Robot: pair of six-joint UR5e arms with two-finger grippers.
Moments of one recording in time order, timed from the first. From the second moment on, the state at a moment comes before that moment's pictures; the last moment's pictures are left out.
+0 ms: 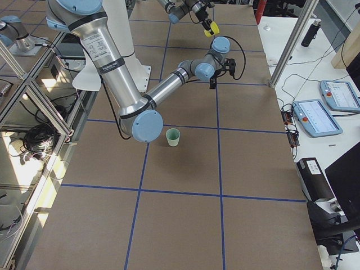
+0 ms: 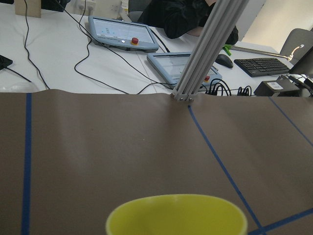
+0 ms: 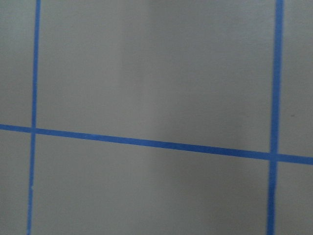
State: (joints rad) left arm -0.64 -1.79 -1.76 -2.69 -1.47 -1.01; right arm 0.88 -1.04 1.70 -1.32 2.34 1.05
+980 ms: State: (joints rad) left arm -0.25 -2.01 -1.68 -2.72 -1.22 -0.99; right arm 0.74 -0.90 1.66 -1.24 2.44 1.16
